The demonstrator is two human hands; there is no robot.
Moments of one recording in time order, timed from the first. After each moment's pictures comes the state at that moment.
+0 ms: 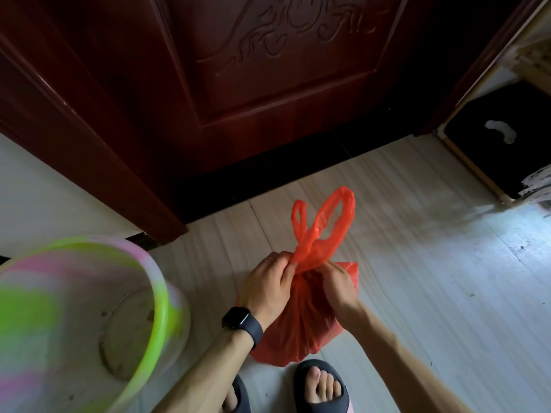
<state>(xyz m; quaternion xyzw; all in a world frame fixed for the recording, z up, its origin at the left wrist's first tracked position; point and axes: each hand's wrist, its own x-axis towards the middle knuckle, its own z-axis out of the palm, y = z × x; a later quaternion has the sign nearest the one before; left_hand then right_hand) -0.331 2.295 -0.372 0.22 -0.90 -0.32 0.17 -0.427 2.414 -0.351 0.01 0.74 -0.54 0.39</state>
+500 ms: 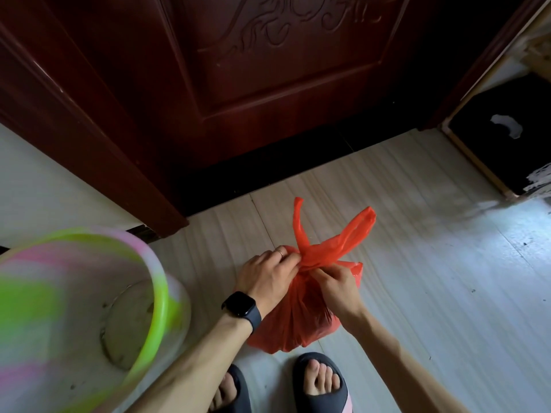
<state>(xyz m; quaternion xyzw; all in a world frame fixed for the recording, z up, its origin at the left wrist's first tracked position) -0.333 2.286 -0.375 0.13 -0.97 -0.13 0.13 -0.415 2.425 -0.353 -0.07 0.79 -0.49 0.35</state>
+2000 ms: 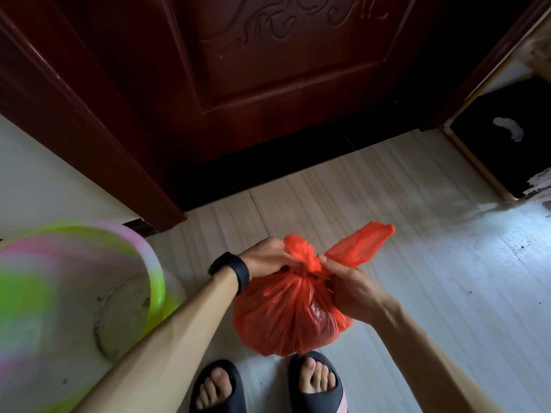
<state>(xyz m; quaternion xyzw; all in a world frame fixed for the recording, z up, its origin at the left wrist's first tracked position) -0.369 2.253 -0.351 0.24 -0.71 -0.63 -0.22 -0.444 2.442 -0.351 0.07 0.54 -0.62 0.57</state>
